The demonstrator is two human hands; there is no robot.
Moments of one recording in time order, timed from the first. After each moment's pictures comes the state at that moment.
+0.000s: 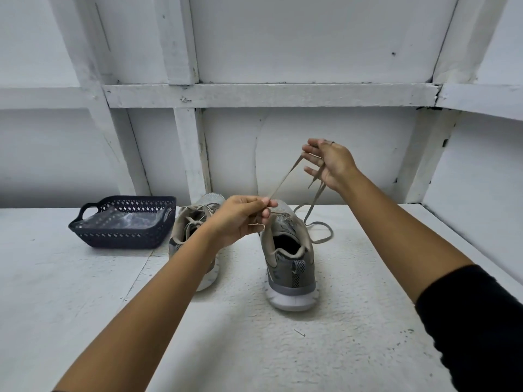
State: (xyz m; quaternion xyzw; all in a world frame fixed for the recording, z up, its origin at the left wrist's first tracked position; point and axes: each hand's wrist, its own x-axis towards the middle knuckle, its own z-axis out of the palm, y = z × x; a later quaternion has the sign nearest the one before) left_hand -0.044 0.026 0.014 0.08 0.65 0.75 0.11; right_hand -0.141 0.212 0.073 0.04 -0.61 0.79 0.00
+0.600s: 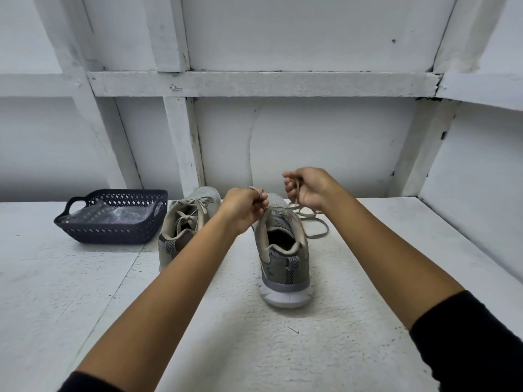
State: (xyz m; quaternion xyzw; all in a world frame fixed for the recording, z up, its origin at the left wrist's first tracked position) left_hand -0.071 0.058 0.013 -0.12 0.57 0.81 0.01; right_hand -0.129 0.190 0.036 -0.04 -0.59 0.78 -0.19
